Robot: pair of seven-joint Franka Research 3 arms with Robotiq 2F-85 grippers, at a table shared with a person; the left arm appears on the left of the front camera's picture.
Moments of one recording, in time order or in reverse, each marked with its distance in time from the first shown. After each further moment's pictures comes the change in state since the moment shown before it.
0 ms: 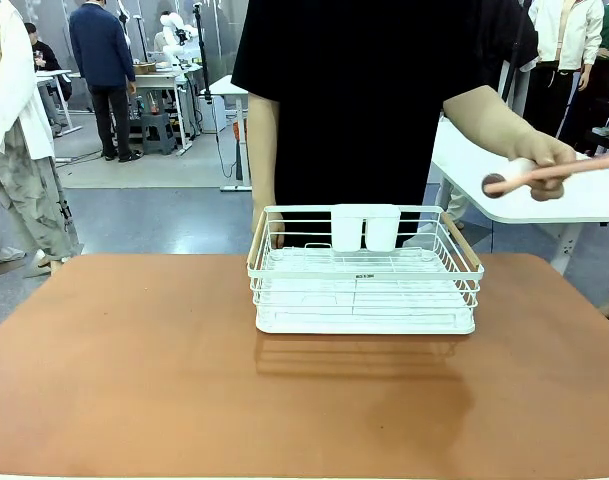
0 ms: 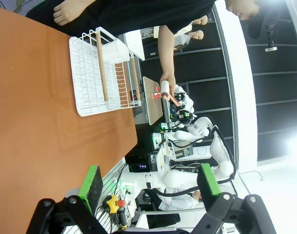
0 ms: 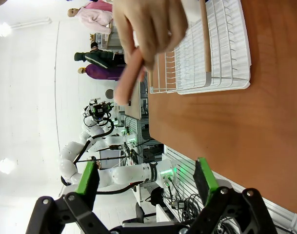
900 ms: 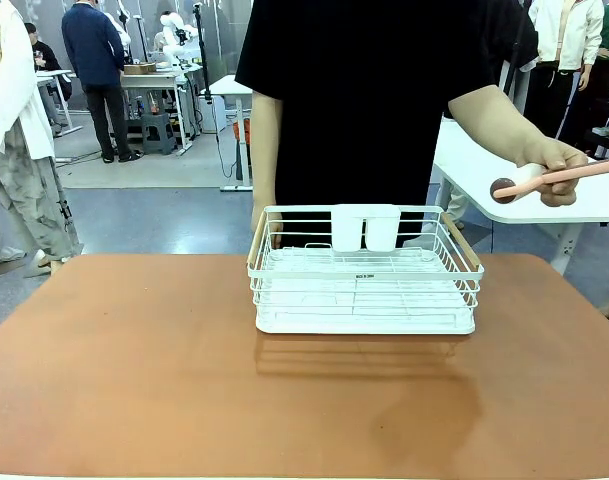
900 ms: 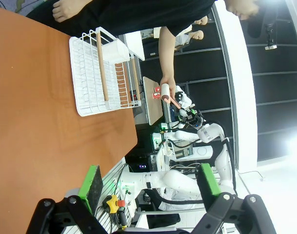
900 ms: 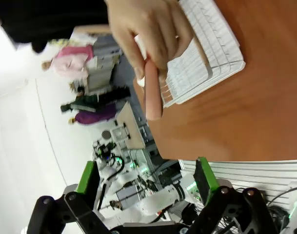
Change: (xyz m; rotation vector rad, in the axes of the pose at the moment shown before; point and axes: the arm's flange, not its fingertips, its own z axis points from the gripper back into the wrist) left arm 0.000 0.000 0.000 0.000 -0.001 0.000; right arm -0.033 0.085 -0.038 -0.172 -0.193 -0.319
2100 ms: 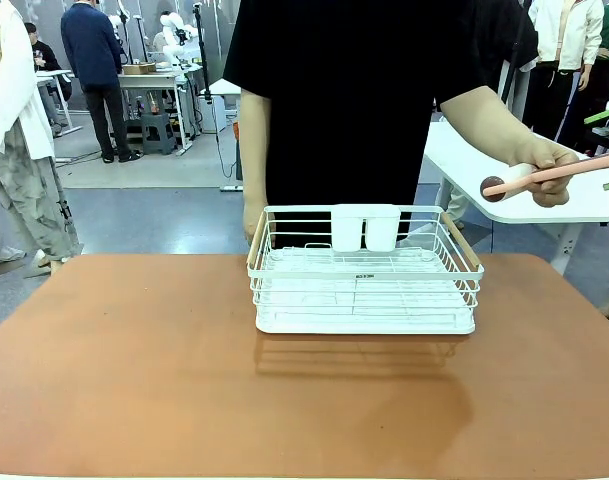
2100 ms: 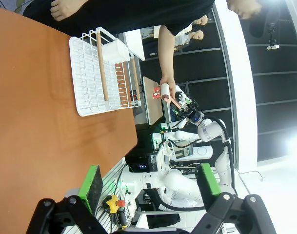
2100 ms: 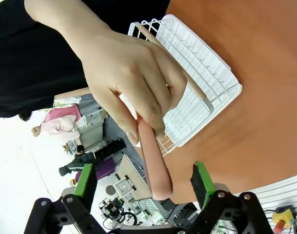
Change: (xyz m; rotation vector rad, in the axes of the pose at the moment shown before) left arm 0.000 0.000 0.000 0.000 0.000 0.000; right arm 0.000 0.028 -0.074 -0.084 -0.231 -0.192
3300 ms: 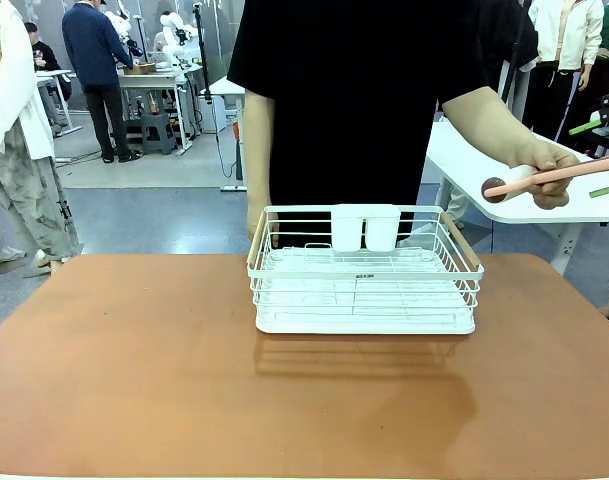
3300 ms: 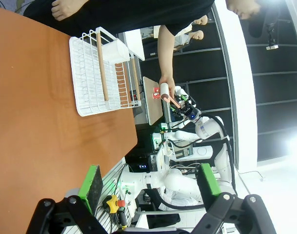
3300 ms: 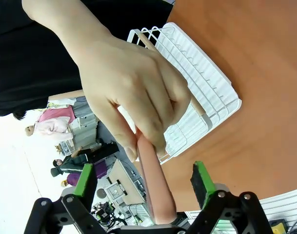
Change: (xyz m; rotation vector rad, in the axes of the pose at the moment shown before) left arm 0.000 0.000 0.000 0.000 0.000 0.000; right arm 0.012 -0.001 -0.019 -0.012 -0.022 0.060
